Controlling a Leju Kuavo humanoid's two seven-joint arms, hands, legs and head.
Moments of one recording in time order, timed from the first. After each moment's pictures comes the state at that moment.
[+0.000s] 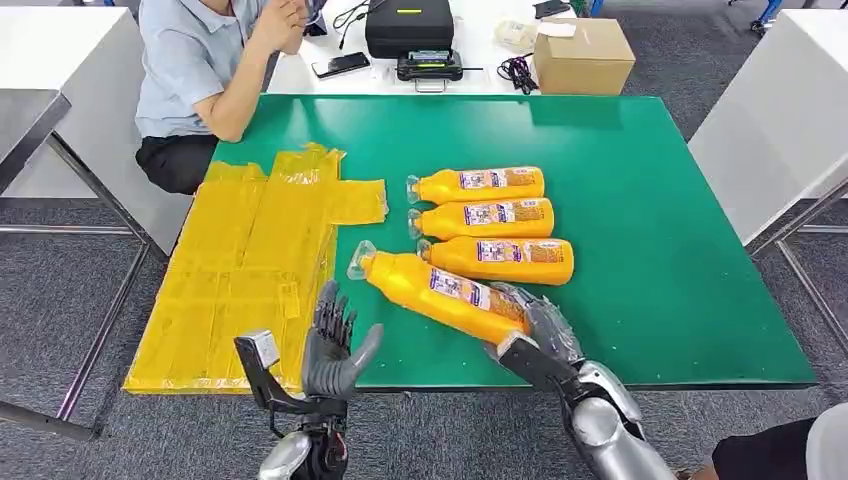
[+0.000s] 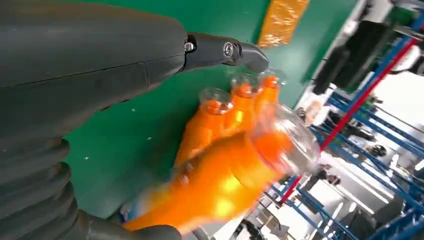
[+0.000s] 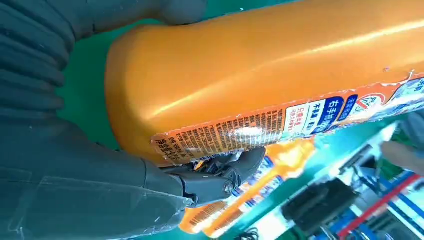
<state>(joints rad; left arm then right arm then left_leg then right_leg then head) -0.08 -0.26 -0.51 -1.20 0.64 0.40 -0.45 -0.11 -0.16 0.35 -1.28 0.42 -0.03 -0.46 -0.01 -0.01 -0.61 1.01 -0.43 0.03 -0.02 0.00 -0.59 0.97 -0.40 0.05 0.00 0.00</state>
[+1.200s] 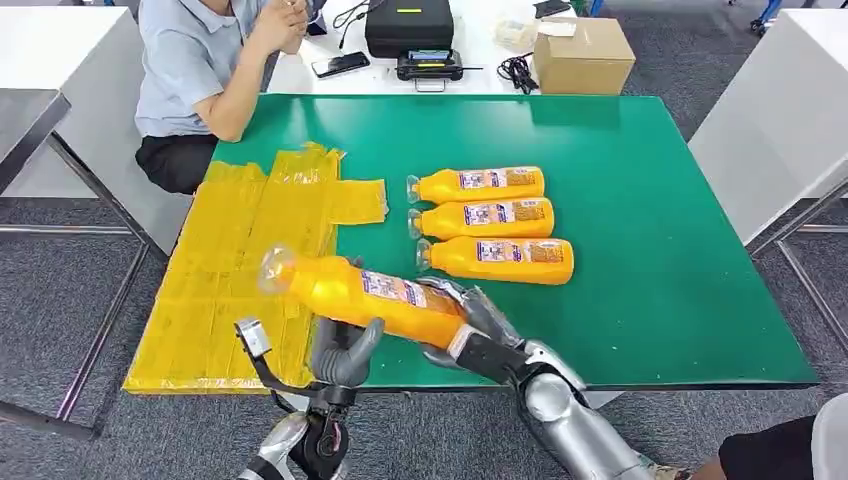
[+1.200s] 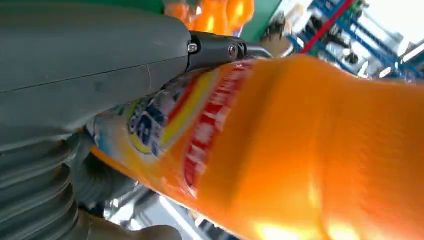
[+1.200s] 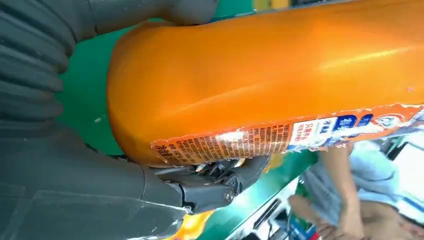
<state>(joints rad) -0.15 -0.25 -0.51 -1.11 0.75 -0.05 -0.50 -0.26 -0.06 0.53 -1.18 0.33 0.12 -0.56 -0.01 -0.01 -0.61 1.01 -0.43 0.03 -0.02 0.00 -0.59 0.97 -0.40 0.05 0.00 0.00</state>
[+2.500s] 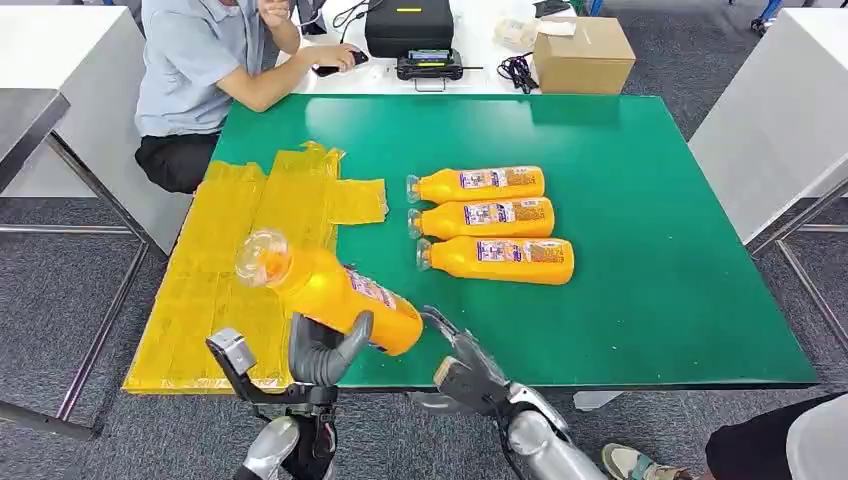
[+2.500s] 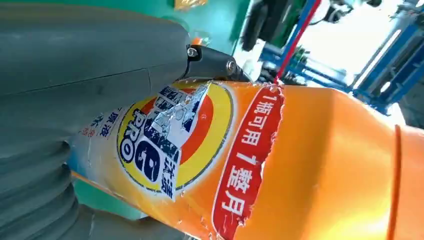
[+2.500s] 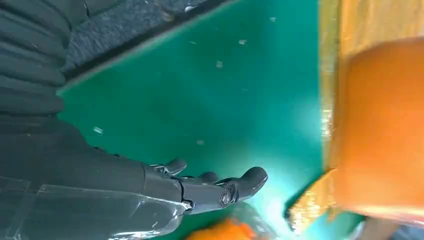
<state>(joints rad) -0.09 -0.23 -0.48 -1.30 0.43 0.26 -0.58 -0.17 0.01 0.50 -0.97 0.33 0.02 -0.59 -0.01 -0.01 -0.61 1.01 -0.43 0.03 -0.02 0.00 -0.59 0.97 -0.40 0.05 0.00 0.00</state>
